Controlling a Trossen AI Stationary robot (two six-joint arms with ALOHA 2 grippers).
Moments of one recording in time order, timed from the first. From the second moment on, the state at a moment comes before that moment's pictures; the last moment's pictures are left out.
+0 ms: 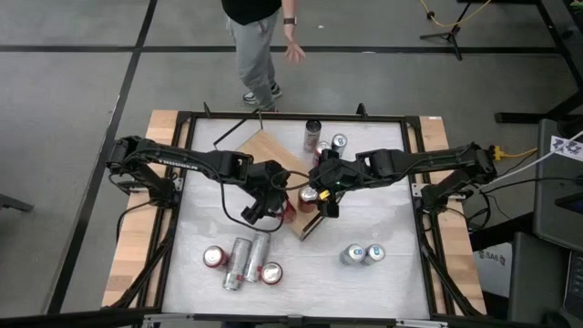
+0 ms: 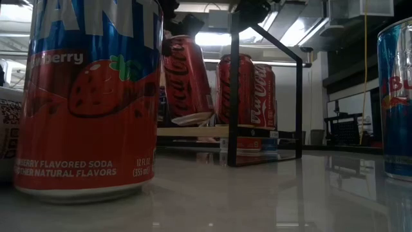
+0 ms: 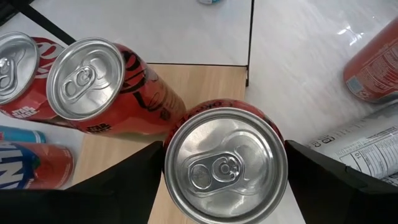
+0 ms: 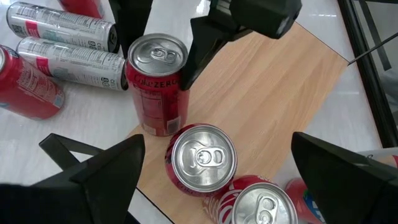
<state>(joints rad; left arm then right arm) -0.03 1.57 1.27 -0.64 0.14 0.56 0.12 1.57 1.52 -0.81 0.16 0.03</state>
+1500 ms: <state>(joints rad) -0.03 1.57 1.26 -0.63 0.06 0.55 0.12 1.57 1.52 -0.81 0.16 0.03</state>
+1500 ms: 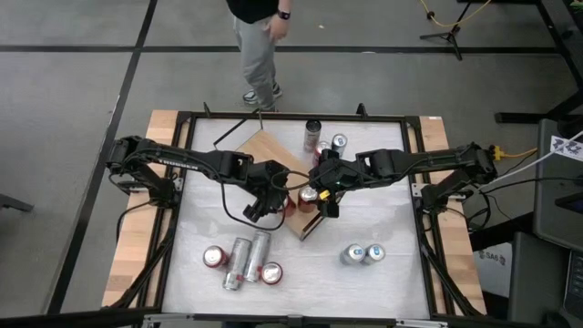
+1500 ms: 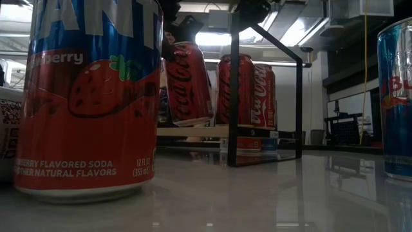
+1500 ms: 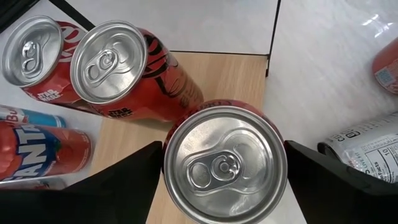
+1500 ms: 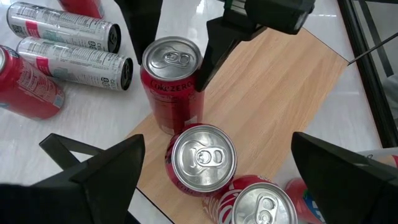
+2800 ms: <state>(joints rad) -0.07 1.57 1.43 -0.79 0.00 0.50 0.12 1.57 1.52 -0.81 0.16 0.03</state>
